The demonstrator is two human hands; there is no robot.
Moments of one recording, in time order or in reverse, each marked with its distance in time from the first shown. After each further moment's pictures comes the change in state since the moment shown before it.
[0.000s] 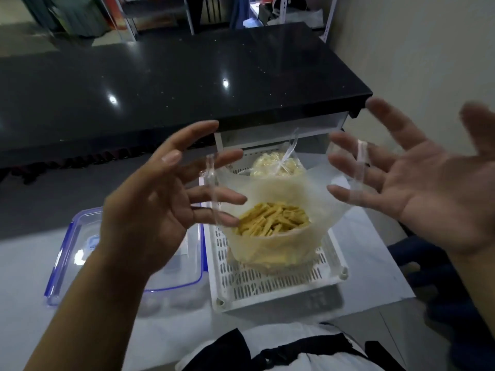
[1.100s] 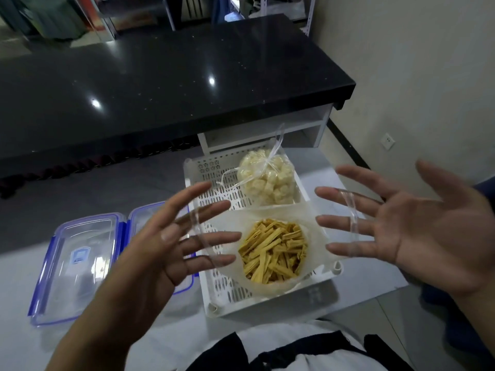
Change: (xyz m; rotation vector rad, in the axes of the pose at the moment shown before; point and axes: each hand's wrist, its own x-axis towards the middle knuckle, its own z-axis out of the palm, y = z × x) left_hand -0.031 -0.027 0.015 0.062 0.116 -0.192; right_hand -0.036 0.032 -0.027 0.166 -0.024 0.227
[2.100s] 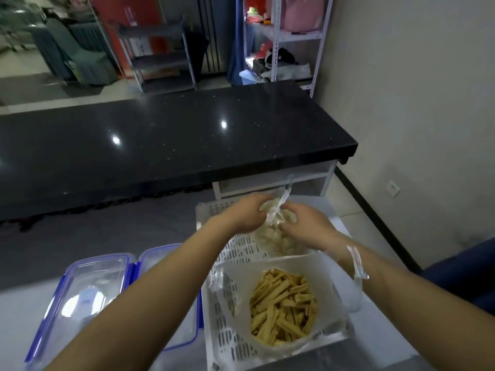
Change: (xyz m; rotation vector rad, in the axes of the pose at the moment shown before) left_hand 0.237 -0.050 -0.008 1.290 -0.108 -0.026; right_hand 0.172 -0.036 -0.076 -1.919 0.828 -0.073
